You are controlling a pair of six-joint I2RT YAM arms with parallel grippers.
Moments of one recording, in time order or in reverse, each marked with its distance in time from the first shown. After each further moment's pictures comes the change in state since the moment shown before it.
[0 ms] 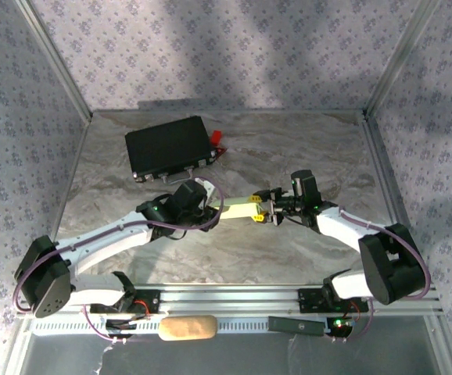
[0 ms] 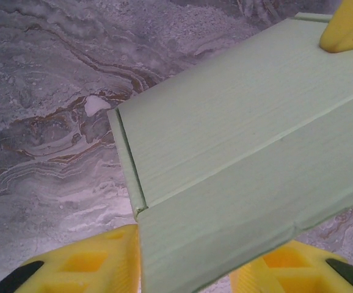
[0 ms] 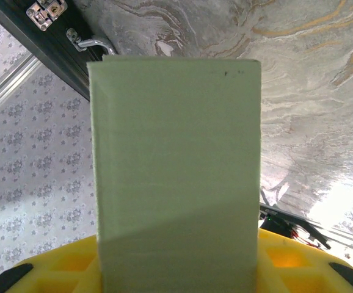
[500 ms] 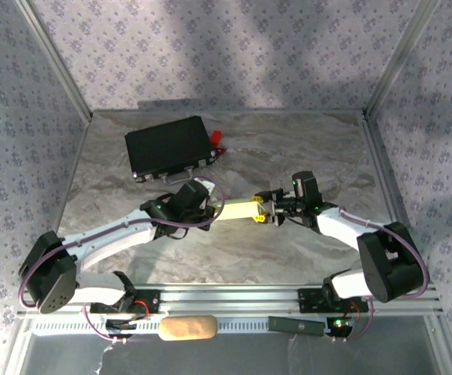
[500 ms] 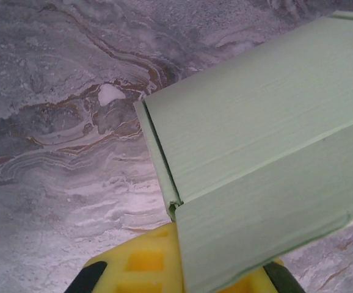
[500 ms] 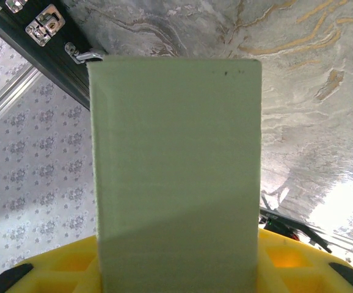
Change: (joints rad) left arm 0.006 0.039 0.000 0.000 -0.021 -0.039; right arm -0.013 0.013 -0.017 0.013 0.001 0.007
